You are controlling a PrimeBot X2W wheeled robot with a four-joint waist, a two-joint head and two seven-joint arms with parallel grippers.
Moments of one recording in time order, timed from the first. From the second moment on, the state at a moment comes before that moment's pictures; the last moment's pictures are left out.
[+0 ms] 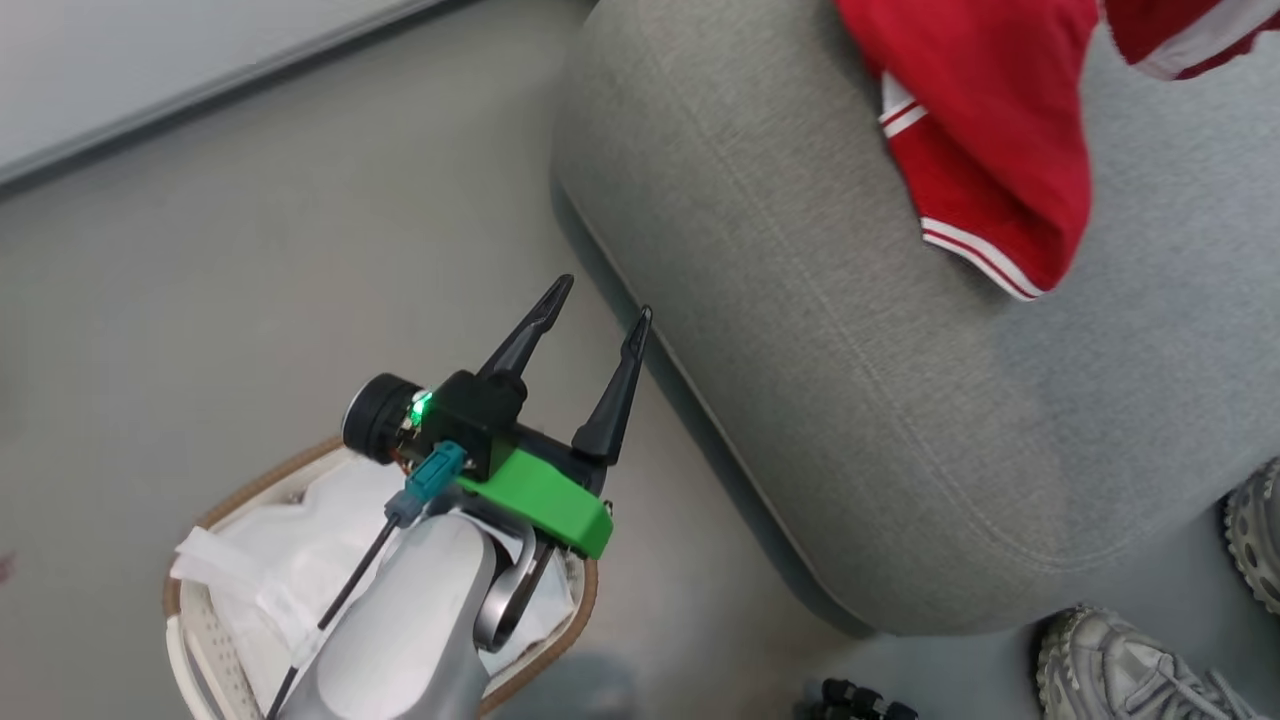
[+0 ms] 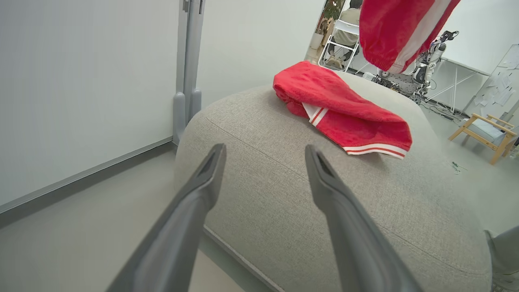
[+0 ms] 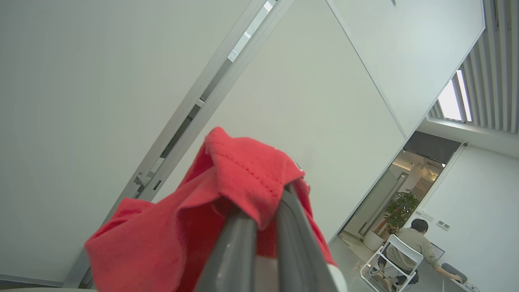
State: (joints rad) left arm -0.45 0.08 -0.54 0.33 -0.32 -0.13 -0.26; right arm -0.99 -0.52 0.01 0.29 0.07 0.13 -0.26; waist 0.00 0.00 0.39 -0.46
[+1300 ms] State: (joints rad) left arm -0.38 0.07 -0.47 0.34 -0.34 -0.13 -0.26; right arm -0.42 -0.20 -0.29 0.45 -0.01 0.13 -0.26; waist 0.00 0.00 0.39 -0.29
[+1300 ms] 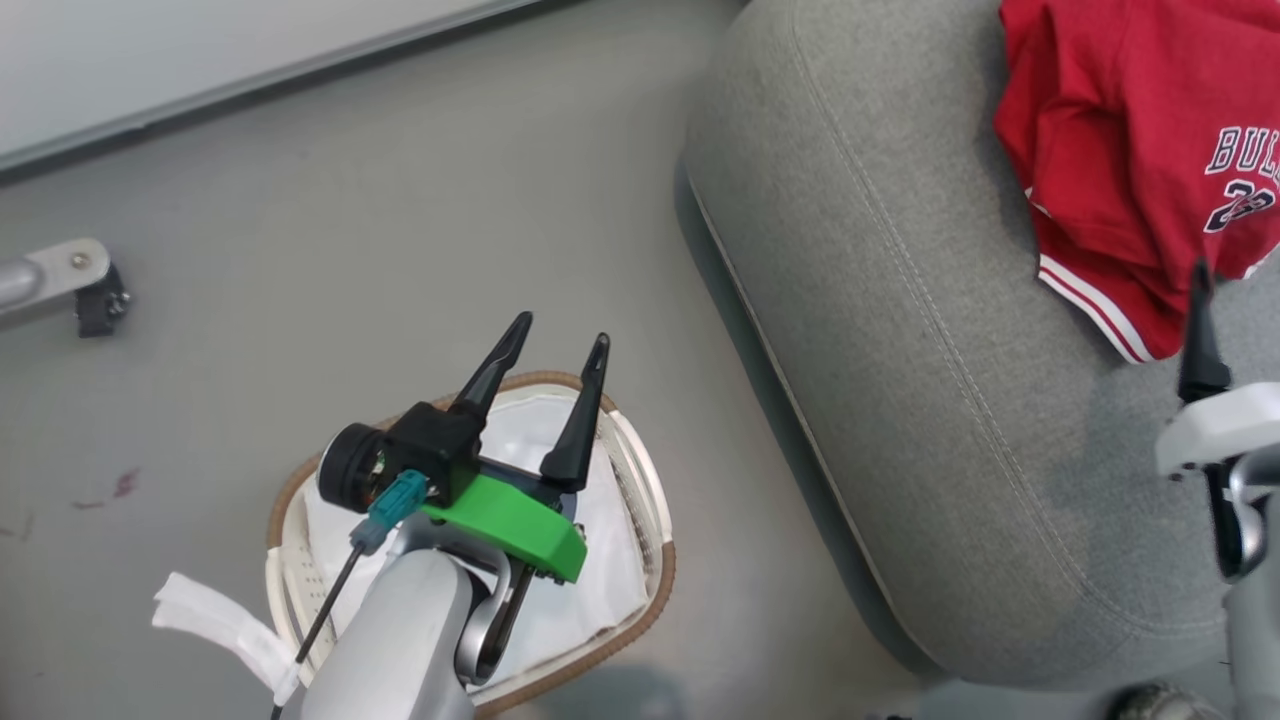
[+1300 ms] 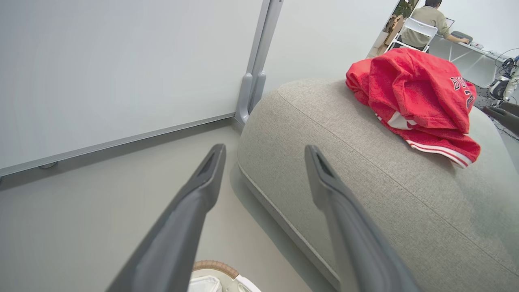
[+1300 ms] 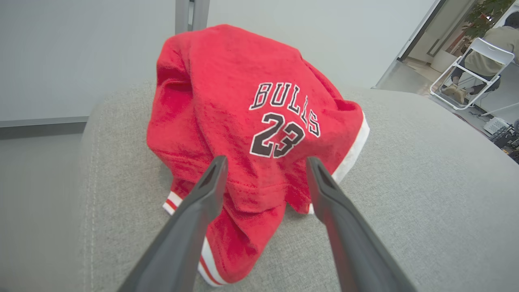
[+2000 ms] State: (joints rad) left arm -0.24 0.05 -0.17 0.32 -0.29 -0.07 -0.26; right arm -0.40 -0.07 -0.12 0.35 0.06 0.13 -0.26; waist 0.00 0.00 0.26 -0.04
